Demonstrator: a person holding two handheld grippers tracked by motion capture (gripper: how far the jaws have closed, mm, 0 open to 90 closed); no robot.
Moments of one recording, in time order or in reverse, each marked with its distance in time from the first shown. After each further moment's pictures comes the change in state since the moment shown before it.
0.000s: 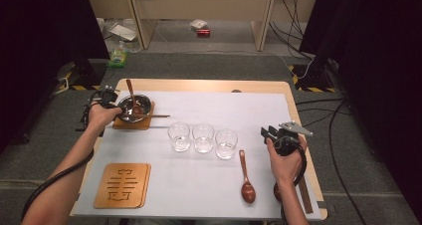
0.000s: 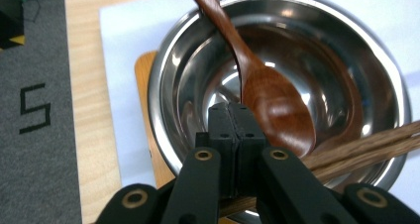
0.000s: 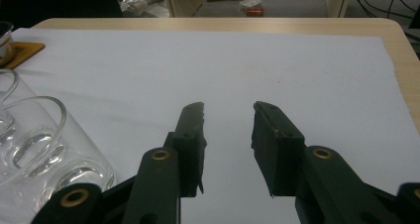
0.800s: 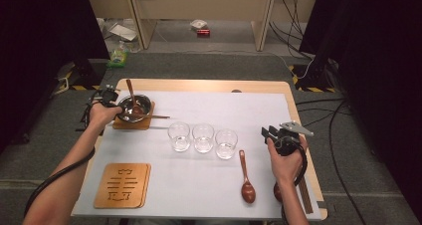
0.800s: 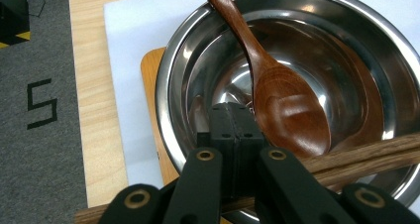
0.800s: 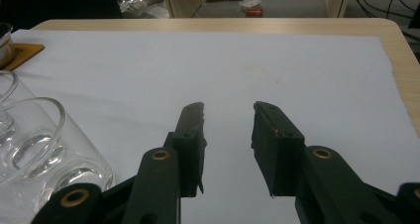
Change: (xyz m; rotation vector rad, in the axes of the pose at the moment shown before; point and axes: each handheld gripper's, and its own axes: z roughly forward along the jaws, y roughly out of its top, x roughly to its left) left arm 0.002 0.001 0.008 0.044 0.016 0.010; right arm -0.001 0.000 0.000 -0.001 -0.001 0.005
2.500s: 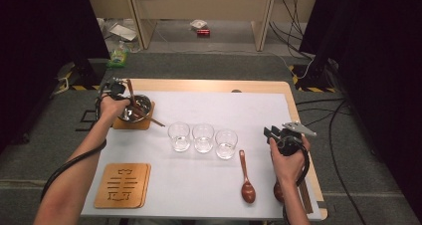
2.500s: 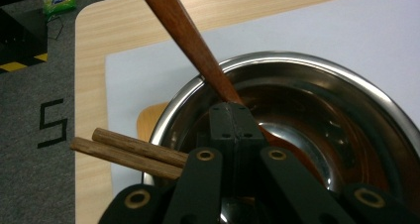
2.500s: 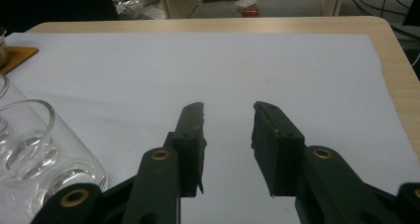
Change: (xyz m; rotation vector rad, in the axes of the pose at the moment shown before) left arm -0.010 0.027 0.017 -0.065 0.048 -0.005; right arm -0.006 0.000 -0.002 0.000 -0.010 0.014
